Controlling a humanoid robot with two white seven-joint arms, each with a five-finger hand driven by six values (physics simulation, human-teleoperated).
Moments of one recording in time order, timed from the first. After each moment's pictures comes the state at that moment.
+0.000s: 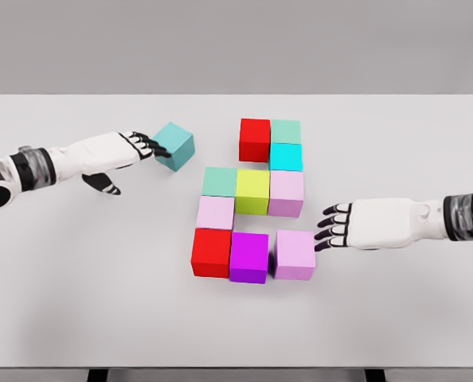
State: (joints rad) left arm -0.67 0.69 -0.70 -1.21 -0.53 -0.61 -0.34; right arm -1.01 -1.11 1.38 -1.74 0.58 -0.61 0.22
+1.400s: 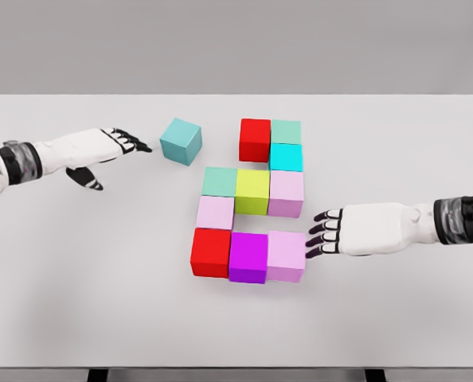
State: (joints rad) left arm -0.71 0.69 -0.71 -1.10 -0.55 -0.61 -0.35; right arm -1.01 -1.09 1.38 -1.77 0.56 -0.61 0.25
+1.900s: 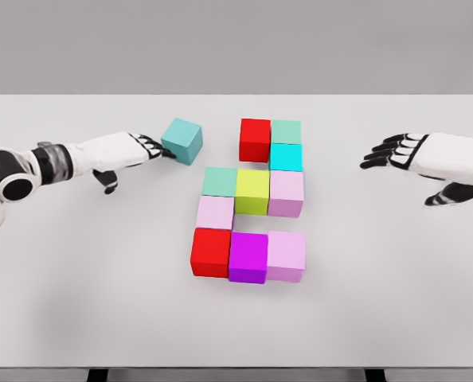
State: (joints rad) left arm -0.73 0.60 -0.73 -1.08 -0.65 -0.61 -0.34; right arm -0.84 -1.28 1.04 -1.63 0.07 -0.61 0.24
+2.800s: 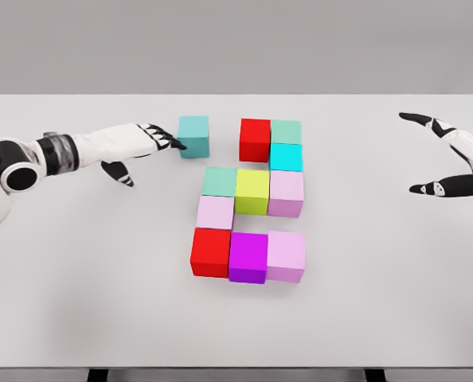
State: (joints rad) left arm -0.77 0.58 -0.74 -1.09 -0.57 -0.61 -0.38; right arm -0.21 -0.91 0.31 -1.41 -0.17 -0.61 0.24
